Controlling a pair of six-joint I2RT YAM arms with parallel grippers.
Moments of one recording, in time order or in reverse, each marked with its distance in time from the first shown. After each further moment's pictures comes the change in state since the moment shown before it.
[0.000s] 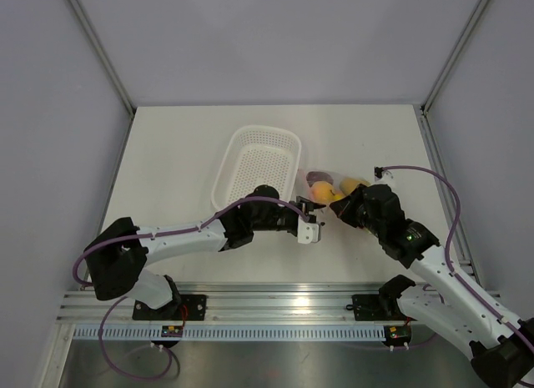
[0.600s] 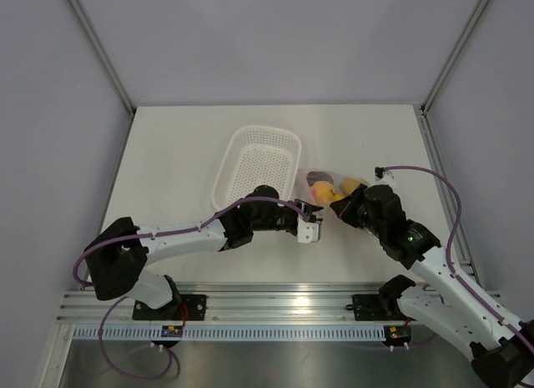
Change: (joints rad) left arm 0.005 0.000 -0.005 -0.019 -0.018 0.008; right arm 0.000 -0.009 -0.002 0.000 0.000 -0.005
